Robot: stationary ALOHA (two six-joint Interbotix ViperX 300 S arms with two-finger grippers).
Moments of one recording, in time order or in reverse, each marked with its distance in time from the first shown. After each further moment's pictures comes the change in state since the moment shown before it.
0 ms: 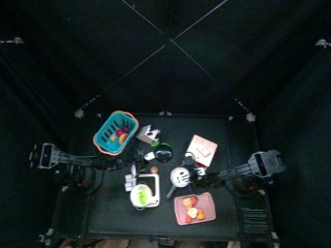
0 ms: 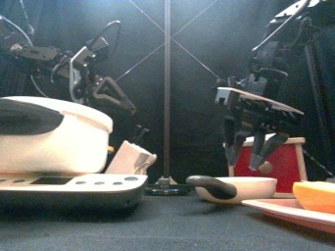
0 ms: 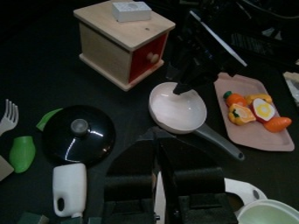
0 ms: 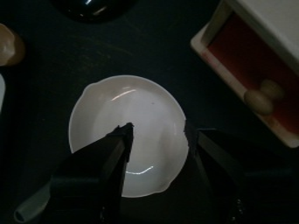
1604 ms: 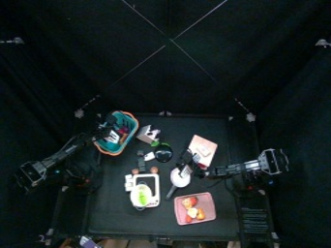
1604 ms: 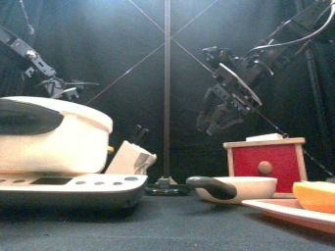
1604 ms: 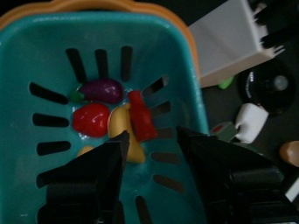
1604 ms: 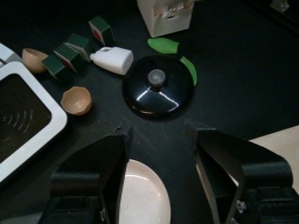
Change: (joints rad) left arm 0.792 -0.244 -0.100 0.081 0.914 -0.006; right arm -0.087 -0.138 0.107 -0.666 -0.195 0.006
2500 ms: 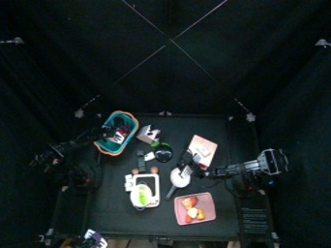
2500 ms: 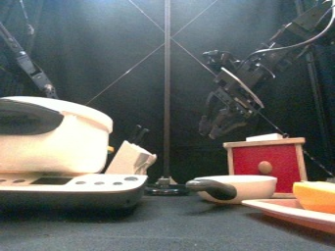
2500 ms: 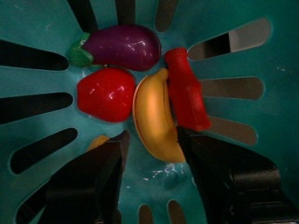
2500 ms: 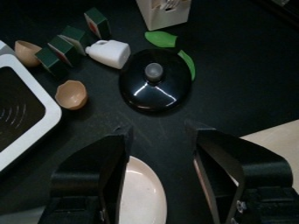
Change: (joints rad) left arm 0.043 0.341 -0.028 0.077 -0.037 0.003; right arm -0.002 0.008 0.009 0.005 0.000 0.000
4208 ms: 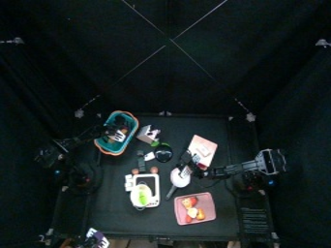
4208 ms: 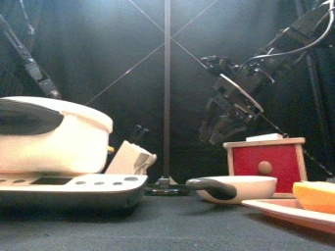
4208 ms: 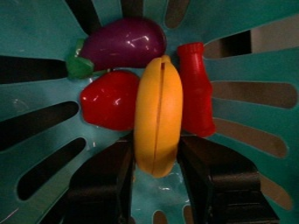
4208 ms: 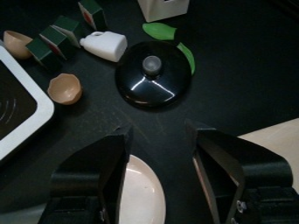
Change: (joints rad) left arm 0.021 0.058 -0.052 0.008 0.029 0.000; right arm -0.011 0.029 0.000 0.002 -0.008 0.000
